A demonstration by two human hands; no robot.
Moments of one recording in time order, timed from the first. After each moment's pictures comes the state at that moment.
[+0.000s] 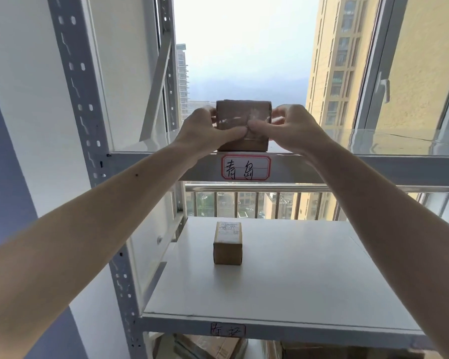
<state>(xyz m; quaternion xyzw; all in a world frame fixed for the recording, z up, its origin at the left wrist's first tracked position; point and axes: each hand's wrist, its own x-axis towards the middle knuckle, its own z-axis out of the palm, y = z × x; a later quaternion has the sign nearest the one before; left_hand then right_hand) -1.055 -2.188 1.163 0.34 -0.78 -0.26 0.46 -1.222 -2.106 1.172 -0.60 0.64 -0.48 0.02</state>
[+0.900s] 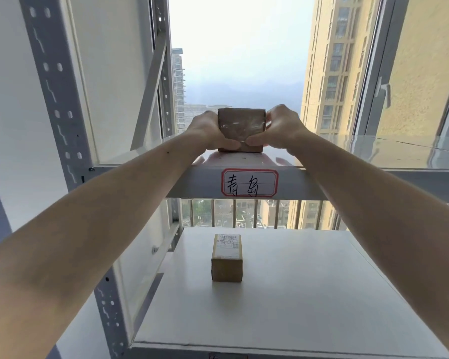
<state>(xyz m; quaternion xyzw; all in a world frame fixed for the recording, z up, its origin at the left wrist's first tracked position) -1.088 -2.254 1.189 0.44 -0.82 -0.18 0.33 -1.243 -2.189 1.192 -0.57 0.71 -0.41 0.00</state>
